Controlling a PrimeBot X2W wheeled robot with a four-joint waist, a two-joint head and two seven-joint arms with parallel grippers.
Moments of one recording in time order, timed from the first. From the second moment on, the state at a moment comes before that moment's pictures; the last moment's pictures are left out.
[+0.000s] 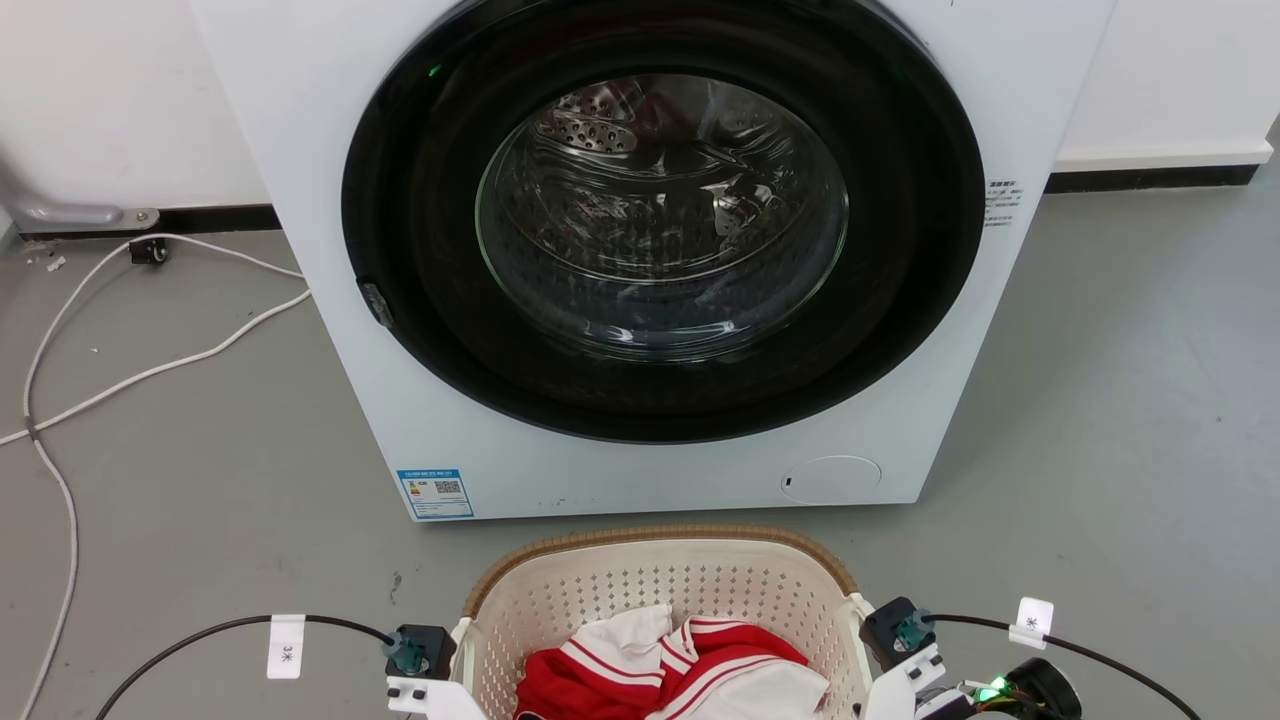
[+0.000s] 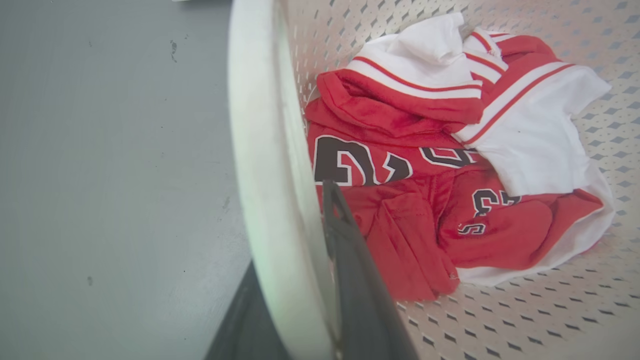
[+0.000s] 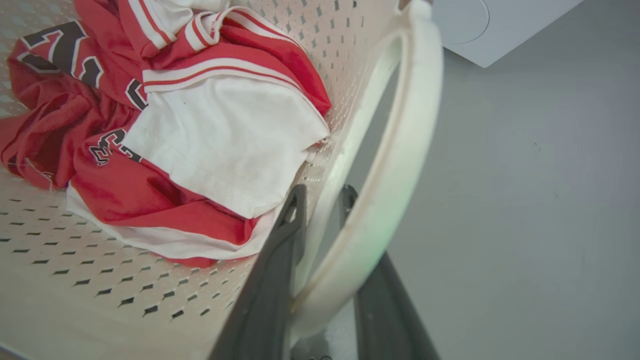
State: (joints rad) left arm -0.46 0.15 -0.89 1.26 -0.89 -0.13 0.00; right arm -0.51 -0.09 1.00 1.28 0.61 0.13 0.00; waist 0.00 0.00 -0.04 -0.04
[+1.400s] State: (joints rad) left arm -0.47 0.16 -0.95 1.27 -0.96 -0.13 -0.02; right arm -0.52 -0.09 1.02 1.28 0.63 0.13 0.00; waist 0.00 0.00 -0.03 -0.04
